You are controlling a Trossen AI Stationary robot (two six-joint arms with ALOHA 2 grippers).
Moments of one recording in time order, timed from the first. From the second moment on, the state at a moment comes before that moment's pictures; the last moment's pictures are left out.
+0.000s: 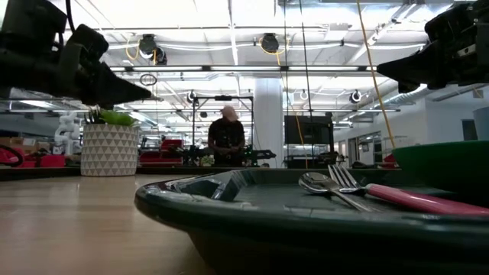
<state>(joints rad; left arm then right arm) -0.06 0.87 0.01 0.77 -0.26 0.01 -0.04 0.01 0.02 0.02 0.02 -0.10</state>
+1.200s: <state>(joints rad) -0.06 0.20 0.01 0.27 -0.13 0.11 -0.04 0.01 0.02 0.02 0.02 -0.10</state>
